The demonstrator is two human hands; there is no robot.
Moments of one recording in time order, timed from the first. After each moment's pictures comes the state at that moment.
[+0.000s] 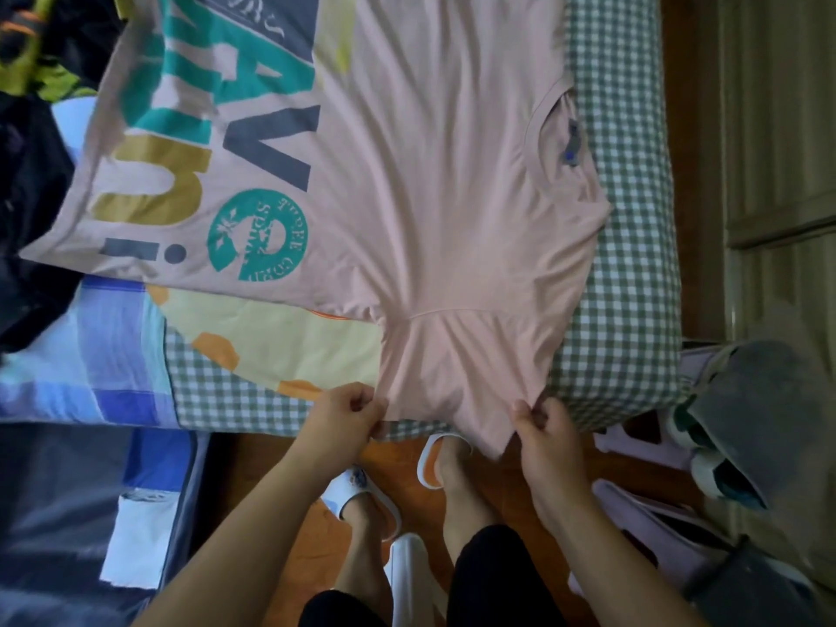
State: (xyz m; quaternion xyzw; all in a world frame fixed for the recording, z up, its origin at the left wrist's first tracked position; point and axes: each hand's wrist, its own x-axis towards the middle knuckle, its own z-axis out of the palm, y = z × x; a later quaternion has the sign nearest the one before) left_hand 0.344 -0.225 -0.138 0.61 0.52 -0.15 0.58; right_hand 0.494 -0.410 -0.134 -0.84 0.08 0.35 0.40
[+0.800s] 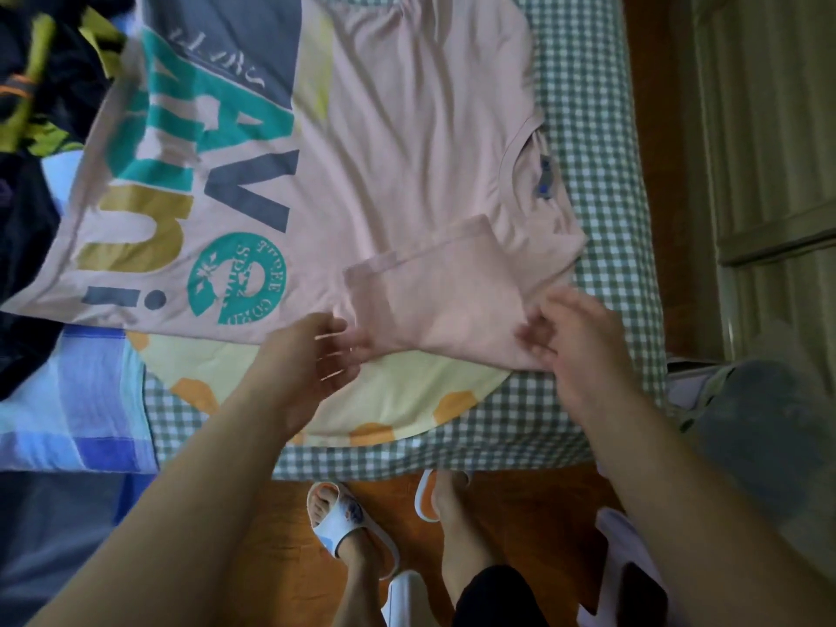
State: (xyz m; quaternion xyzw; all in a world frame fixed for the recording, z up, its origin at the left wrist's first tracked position) left_hand 0.426 -0.153 -0.096 0.29 0.60 0.03 0.74; right_hand 0.620 -0.328 -0.084 -0.75 0.16 0.34 0.55
